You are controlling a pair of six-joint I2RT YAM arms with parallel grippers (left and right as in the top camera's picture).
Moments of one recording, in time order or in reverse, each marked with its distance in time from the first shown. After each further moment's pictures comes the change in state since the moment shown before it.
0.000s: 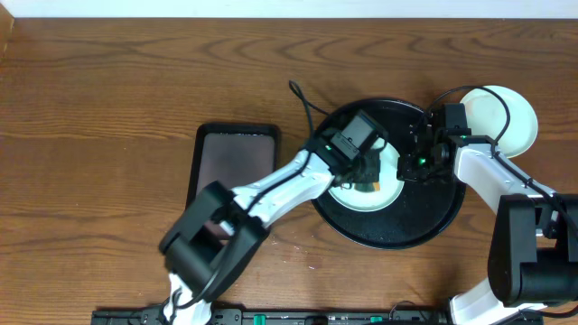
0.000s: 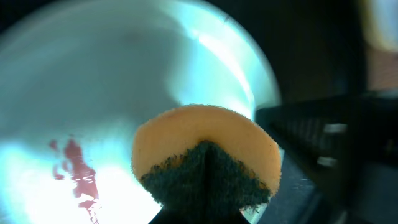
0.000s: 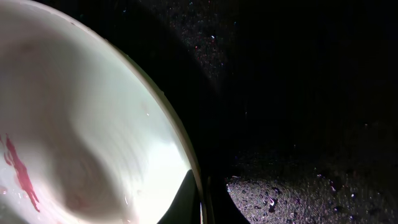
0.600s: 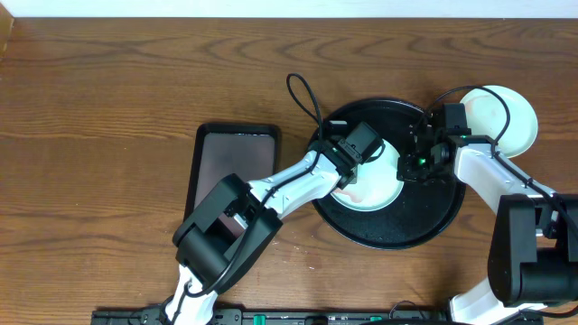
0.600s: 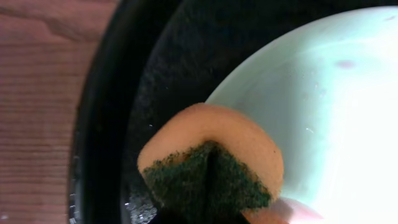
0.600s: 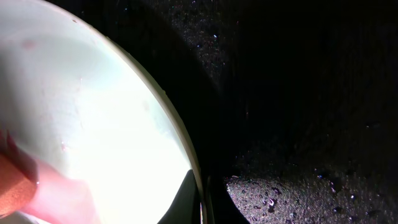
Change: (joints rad) left arm -0.008 0.060 0.017 -0.169 -0.456 0.007; right arm 0.000 0.000 0.001 -0.005 0.000 0.001
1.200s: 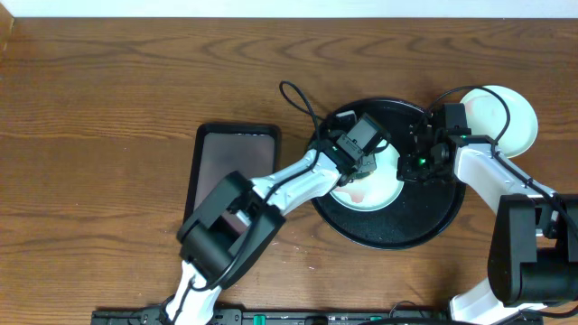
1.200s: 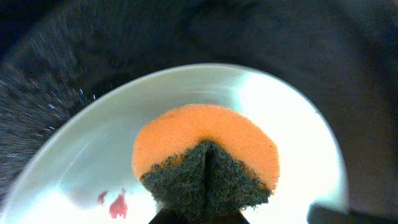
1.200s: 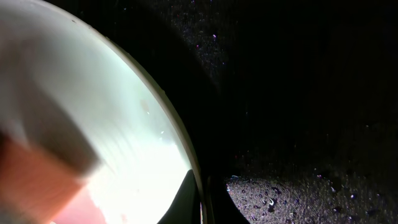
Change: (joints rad) left arm 0.006 0.032 0.009 0.241 0.206 -0.226; right arm 0.000 0.000 0.000 -0.001 0.000 0.003
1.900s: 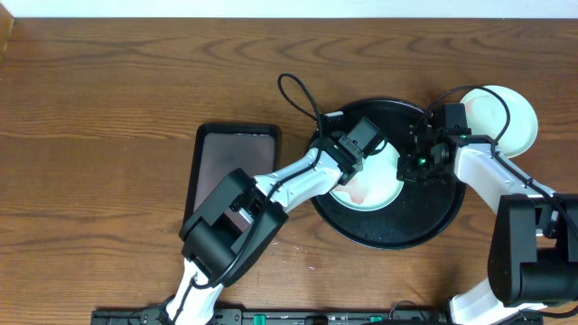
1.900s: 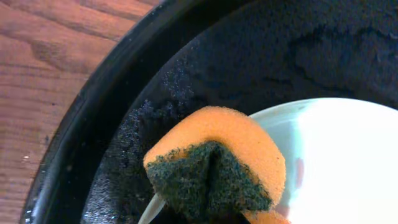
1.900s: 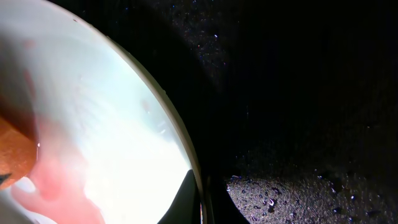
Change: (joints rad) left arm 0.008 0.018 0.018 -0.138 -0.237 0.074; right arm 0.000 0.000 0.000 -0.001 -0.001 0.000
